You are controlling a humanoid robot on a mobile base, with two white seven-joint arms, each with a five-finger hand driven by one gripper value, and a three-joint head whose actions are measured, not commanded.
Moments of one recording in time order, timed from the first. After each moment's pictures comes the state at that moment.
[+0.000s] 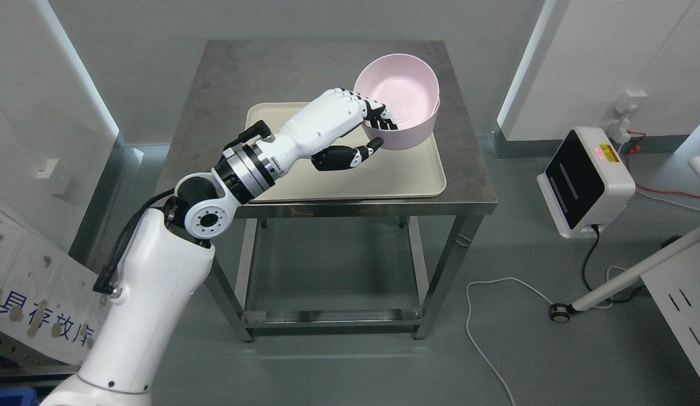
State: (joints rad) left arm -0.79 0.13 -0.27 -1.37 -0.62 -0.57 -0.35; right arm 0.05 0.00 0.00 -0.05 0.00 -0.19 0.00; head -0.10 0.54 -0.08
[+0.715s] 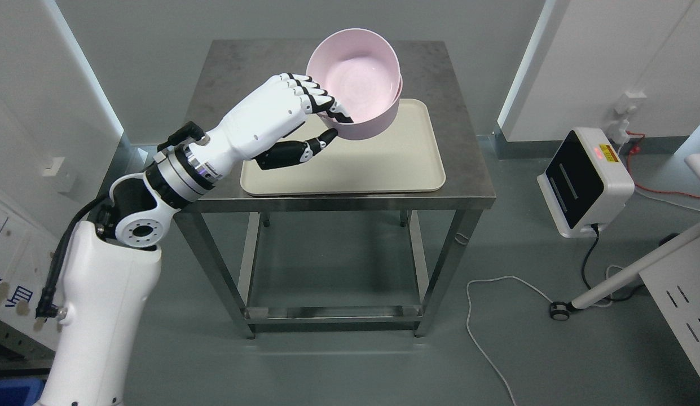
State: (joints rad) left arm -0.71 0.18 -0.07 -1.47 -0.62 -0.77 -0.36; right arm 0.05 0.00 0.00 -0.05 0.00 -0.19 0.00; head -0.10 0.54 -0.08
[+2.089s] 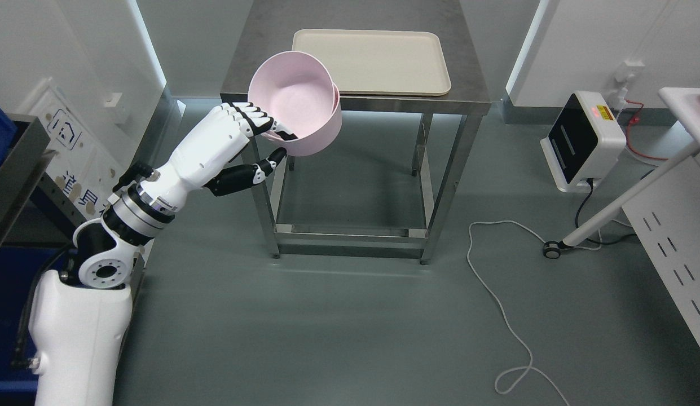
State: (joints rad) left arm -0.56 0.16 0.09 -1.50 -0.58 -0.79 -0.37; right arm 0.05 0.00 0.00 -0.05 0.00 -0.19 0.00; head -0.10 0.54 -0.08
